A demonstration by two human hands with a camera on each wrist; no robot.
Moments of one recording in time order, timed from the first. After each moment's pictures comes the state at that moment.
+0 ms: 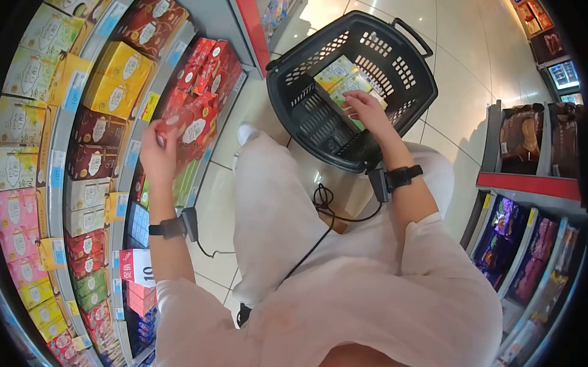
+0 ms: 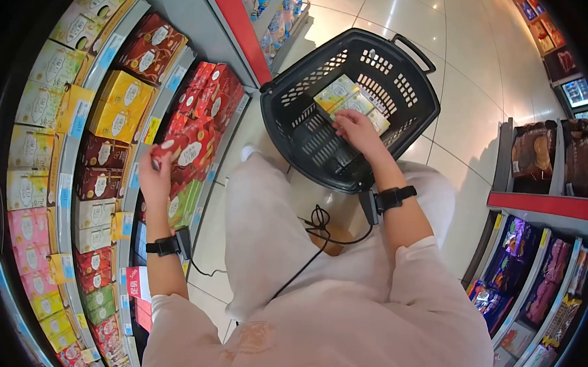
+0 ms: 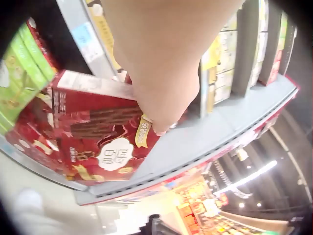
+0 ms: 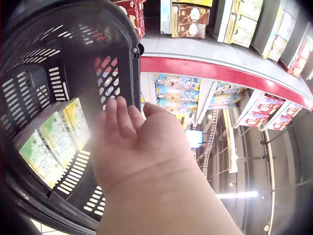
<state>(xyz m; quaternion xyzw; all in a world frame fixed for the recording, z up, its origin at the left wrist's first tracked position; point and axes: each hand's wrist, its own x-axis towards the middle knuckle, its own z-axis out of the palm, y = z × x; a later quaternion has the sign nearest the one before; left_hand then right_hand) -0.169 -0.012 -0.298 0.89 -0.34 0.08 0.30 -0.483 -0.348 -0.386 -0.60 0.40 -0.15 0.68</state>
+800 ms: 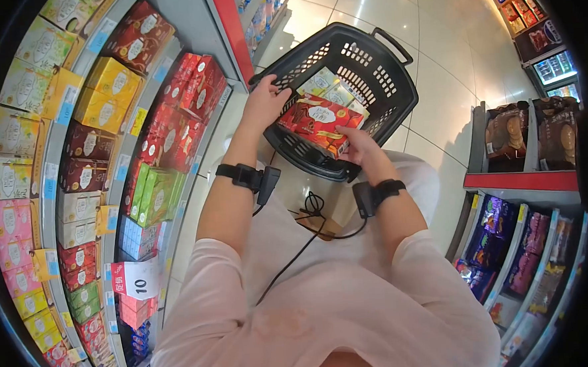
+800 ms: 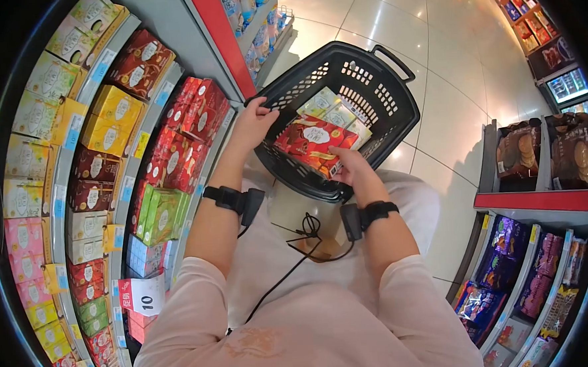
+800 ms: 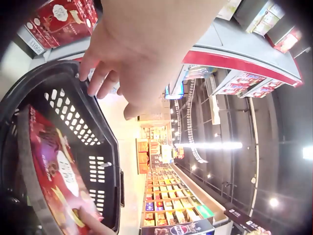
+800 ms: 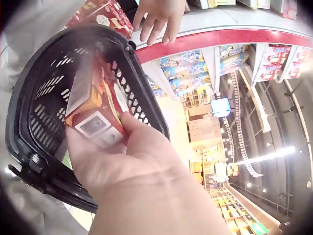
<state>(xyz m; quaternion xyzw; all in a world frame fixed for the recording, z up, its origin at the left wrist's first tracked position) -0.267 -0.242 -0.358 0.77 -0.40 -0.25 0.43 -0.513 -0.334 -0.404 -0.30 0.53 -0.08 0.79</state>
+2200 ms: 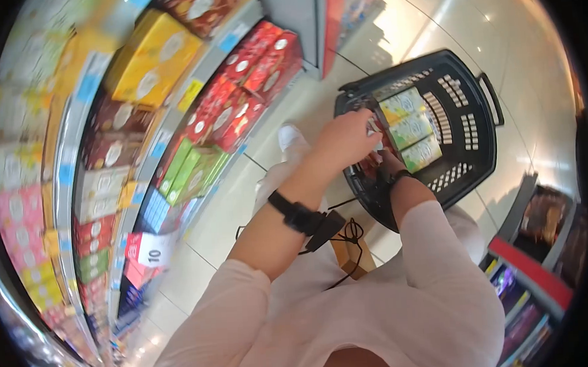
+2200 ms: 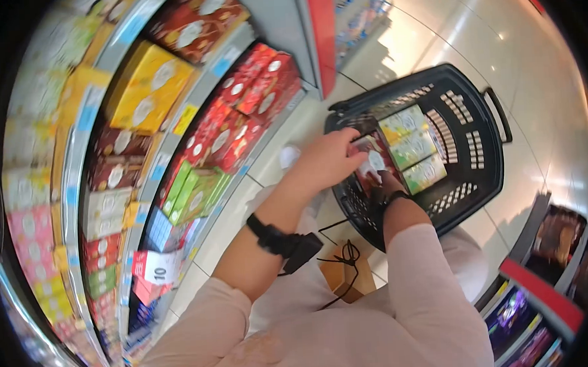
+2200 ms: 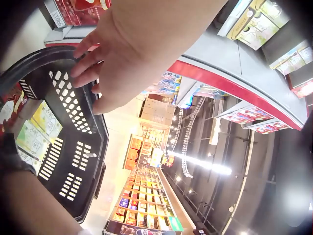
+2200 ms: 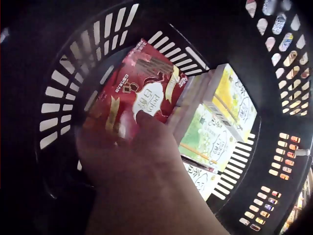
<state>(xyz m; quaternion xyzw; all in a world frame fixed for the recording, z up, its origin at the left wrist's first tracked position) -0.250 -0.225 -0.334 0.80 -0.41 -0.30 0.31 -0.451 -0.377 -0.666 -0.15 0.52 0.09 0.84</state>
